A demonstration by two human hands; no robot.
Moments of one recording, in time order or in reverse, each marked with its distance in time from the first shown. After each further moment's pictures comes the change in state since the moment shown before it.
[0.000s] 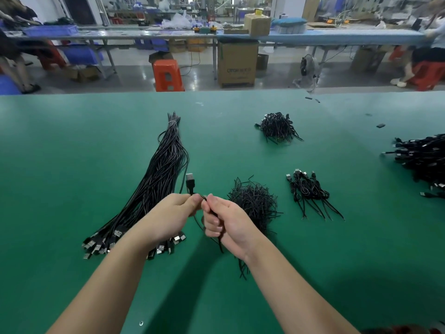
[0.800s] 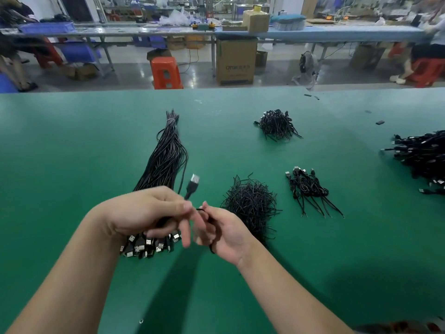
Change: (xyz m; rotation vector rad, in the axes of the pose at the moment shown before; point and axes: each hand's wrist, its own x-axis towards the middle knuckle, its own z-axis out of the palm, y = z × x) left_hand -0.013 0.021 -0.050 -0.180 -0.639 0.091; right_hand 0.002 0.023 -0.004 0.205 -0.100 0.119
